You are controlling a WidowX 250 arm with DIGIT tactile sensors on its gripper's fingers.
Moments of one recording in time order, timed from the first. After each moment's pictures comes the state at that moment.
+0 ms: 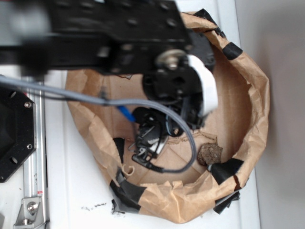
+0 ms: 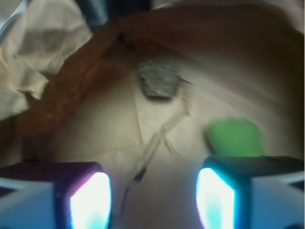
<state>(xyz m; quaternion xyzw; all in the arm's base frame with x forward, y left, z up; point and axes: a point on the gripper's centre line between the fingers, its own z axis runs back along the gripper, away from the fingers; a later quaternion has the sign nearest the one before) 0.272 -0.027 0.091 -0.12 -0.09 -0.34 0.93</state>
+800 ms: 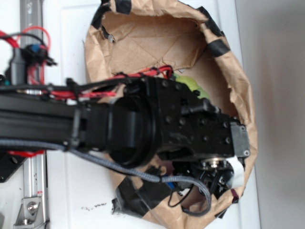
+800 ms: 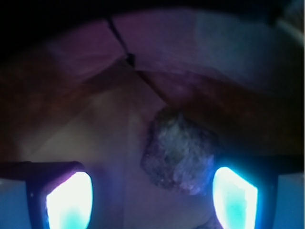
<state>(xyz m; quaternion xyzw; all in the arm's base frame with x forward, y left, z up) 0.310 -0.088 0.043 -0.05 -0.11 -0.42 0.90</state>
